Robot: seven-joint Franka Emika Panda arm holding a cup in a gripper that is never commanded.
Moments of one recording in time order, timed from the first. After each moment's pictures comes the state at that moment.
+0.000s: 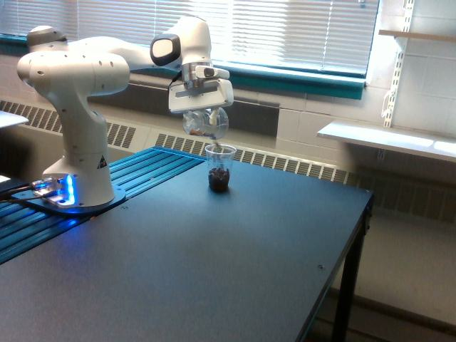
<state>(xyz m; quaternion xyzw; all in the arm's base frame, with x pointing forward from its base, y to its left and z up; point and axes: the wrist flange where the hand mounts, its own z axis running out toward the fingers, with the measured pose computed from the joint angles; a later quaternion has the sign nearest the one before) 0.209 0.224 0.314 0.92 0.34 0.09 0.15</state>
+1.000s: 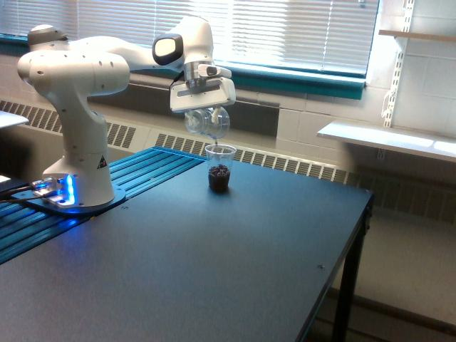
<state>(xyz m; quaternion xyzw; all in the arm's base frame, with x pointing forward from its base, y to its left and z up) 0.209 0.235 0.316 0.92 0.35 0.09 0.17</state>
